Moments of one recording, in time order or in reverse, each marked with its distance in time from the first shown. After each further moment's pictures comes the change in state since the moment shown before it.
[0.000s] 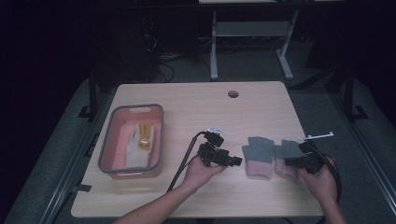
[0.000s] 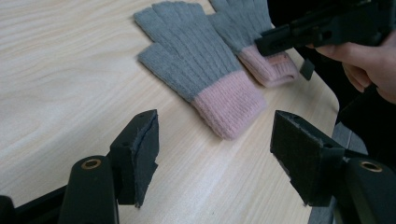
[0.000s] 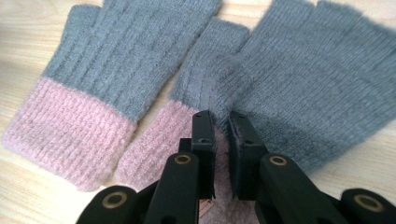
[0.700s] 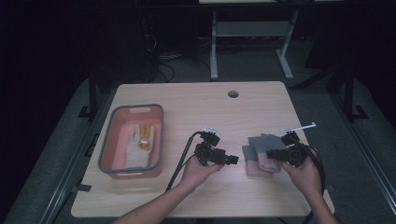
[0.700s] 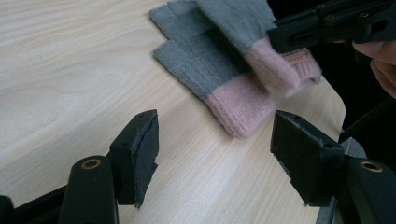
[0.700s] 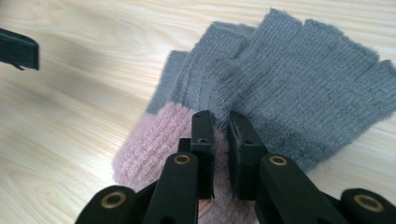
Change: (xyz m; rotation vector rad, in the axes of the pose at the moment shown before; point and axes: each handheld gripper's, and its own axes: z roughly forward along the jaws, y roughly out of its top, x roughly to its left) left arm 0.010 -0.004 -0.001 -0.004 0.012 -0.028; right arm 0.060 0.028 -0.007 -0.038 0.091 -0.104
